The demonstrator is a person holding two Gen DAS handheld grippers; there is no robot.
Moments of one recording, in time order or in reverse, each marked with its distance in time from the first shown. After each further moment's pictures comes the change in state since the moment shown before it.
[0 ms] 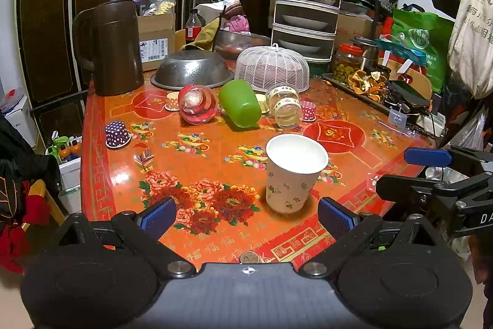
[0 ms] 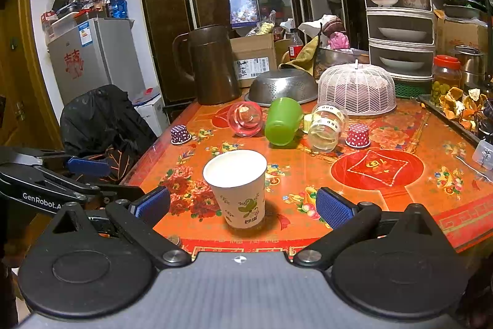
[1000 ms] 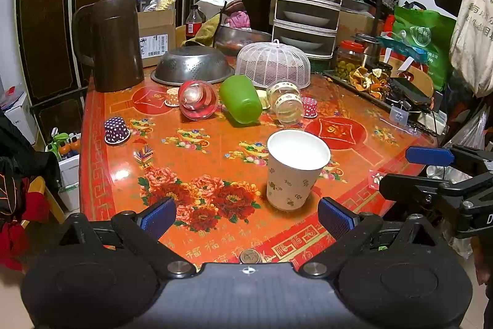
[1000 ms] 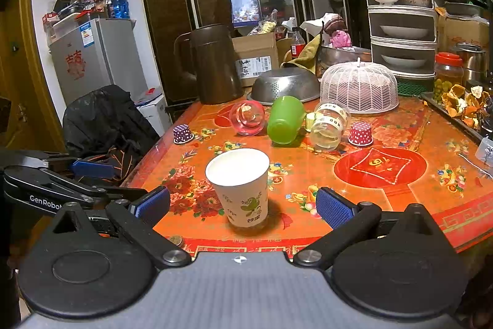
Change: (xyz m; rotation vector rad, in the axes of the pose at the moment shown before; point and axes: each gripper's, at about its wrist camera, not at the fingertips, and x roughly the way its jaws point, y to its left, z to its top) left arm 0.005 0.001 -0.003 -0.003 0.011 0.002; right arm 0.001 0.003 -0.002 0.007 0.001 0.008
